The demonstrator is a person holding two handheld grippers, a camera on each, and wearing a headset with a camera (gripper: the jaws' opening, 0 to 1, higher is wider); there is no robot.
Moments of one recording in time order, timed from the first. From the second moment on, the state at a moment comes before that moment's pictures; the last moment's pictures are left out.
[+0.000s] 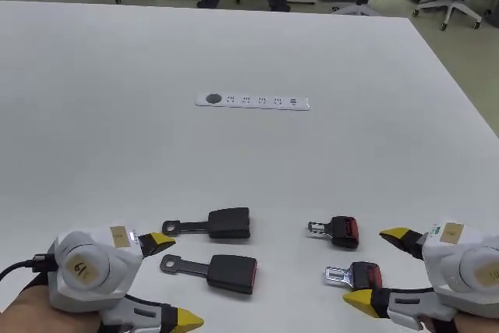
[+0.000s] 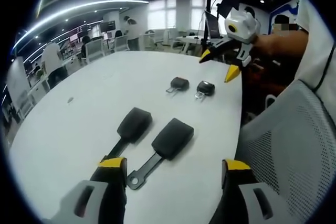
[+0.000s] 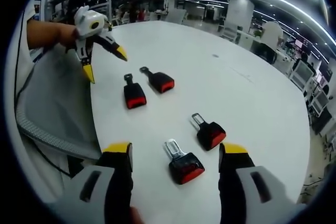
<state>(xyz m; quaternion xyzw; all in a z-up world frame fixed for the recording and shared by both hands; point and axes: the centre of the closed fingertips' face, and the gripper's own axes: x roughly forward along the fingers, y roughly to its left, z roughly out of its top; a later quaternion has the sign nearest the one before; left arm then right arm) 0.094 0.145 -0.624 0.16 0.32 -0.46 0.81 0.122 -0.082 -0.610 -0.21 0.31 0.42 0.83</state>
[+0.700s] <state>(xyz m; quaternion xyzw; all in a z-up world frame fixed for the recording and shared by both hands) 0.098 0.130 -0.672 0.23 0.36 -0.53 0.73 0.134 -0.085 -0.668 -0.29 0.35 0.50 0.73</state>
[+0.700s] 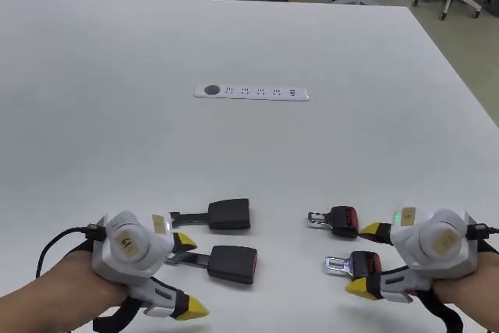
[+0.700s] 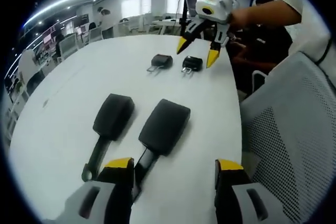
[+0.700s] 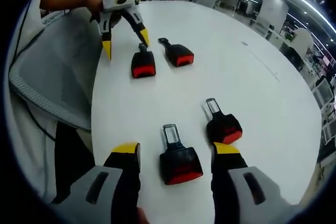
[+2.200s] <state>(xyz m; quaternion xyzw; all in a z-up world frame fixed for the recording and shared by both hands) 0.125 0.094 -0.688 0.28 0.34 -0.58 0.69 0.142 -0.112 -0.698 -0.30 0.38 0.54 0.68</state>
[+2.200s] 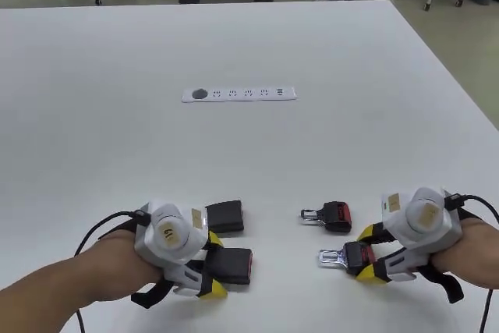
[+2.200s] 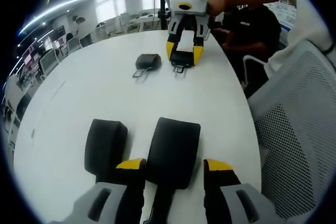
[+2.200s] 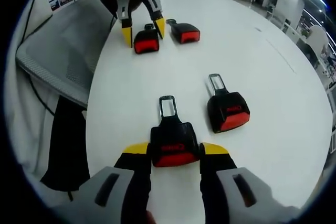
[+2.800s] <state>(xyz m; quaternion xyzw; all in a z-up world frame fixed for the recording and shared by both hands) 0.122 0.093 -0.684 0.27 0.34 -0.58 0.69 0.140 -0.109 -0.699 -0.33 0.39 0.56 0.66</state>
